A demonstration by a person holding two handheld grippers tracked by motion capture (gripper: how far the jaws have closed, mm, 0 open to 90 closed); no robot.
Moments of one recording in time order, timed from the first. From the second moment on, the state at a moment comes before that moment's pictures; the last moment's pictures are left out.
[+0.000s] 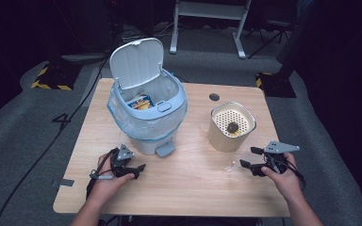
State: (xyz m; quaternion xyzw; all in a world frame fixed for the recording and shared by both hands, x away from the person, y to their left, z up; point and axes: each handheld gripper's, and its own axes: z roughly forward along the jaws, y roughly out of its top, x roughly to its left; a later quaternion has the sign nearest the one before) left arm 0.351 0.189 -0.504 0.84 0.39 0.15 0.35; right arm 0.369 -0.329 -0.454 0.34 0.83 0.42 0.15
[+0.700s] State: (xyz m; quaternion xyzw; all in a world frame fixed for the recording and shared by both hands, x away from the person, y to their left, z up) left arm 0.350 0.189 -0.504 0.84 0.40 0.15 0.35; right arm 0.370 -0.332 -0.504 0.35 0.84 0.37 0.17
